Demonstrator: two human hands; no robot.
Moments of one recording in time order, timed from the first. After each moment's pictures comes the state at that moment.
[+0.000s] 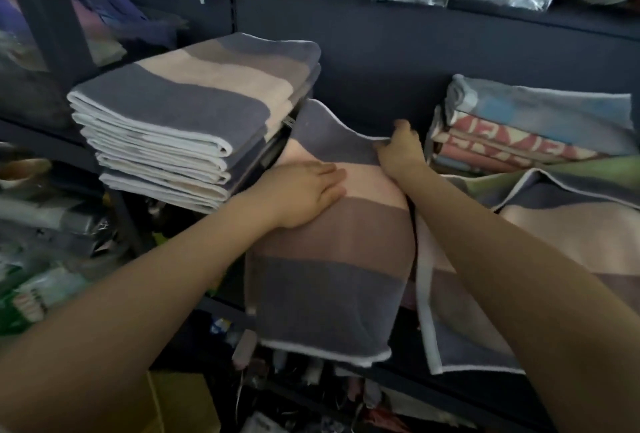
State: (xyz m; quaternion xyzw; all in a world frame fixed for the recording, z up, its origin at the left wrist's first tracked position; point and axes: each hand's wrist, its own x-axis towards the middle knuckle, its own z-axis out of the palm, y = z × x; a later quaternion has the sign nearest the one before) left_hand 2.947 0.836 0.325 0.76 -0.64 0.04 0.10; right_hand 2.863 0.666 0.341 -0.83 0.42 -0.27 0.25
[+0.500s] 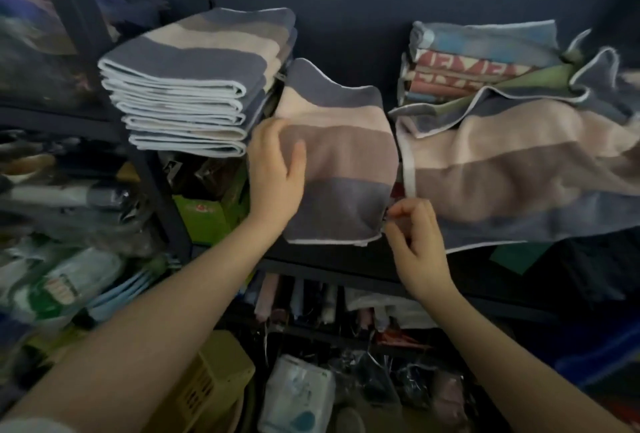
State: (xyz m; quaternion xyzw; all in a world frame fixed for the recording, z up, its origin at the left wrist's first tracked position) left_hand 2.896 0.920 0.272 0.65 -0.48 0.15 0.57; right_hand 2.694 0.866 0.232 -0.81 0.26 -0.44 0.30
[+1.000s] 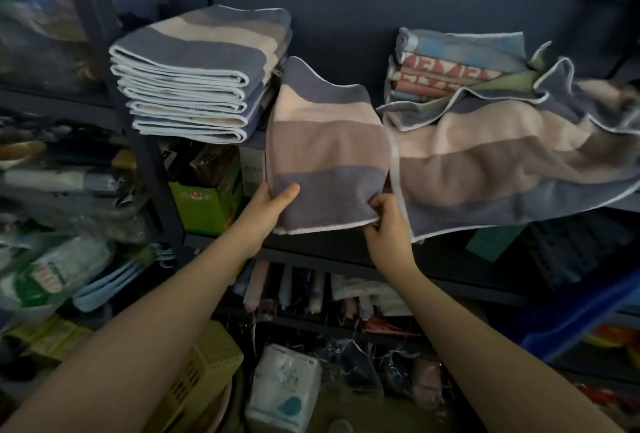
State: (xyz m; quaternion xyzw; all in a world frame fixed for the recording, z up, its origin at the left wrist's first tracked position) left_hand 2.895 0.955 0.222 0.60 -0.29 -0.39 0.63; right_hand 2.707 0.878 0.227 -0.79 0.36 -0.37 0.34
